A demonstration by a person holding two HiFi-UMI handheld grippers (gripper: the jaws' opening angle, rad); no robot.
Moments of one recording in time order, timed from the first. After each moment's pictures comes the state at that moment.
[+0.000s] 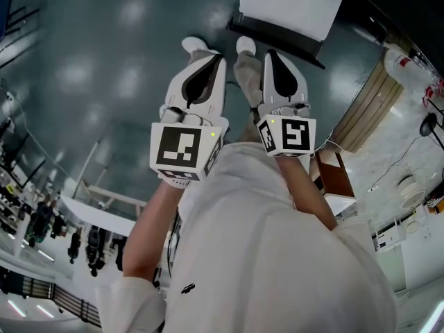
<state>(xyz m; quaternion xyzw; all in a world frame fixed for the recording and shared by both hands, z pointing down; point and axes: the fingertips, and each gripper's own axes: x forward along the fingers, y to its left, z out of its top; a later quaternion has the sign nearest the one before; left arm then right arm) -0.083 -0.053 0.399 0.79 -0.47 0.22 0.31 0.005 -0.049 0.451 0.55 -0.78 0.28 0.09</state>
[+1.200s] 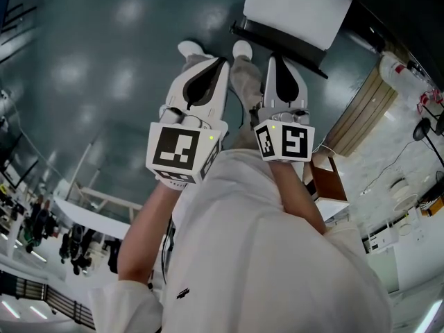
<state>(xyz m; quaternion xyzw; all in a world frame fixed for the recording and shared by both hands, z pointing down) -0.085 -0.063 0.405 0.80 -0.46 0.20 0.33 0.006 -0.066 0.444 0.58 -0.77 0.27 0.07</state>
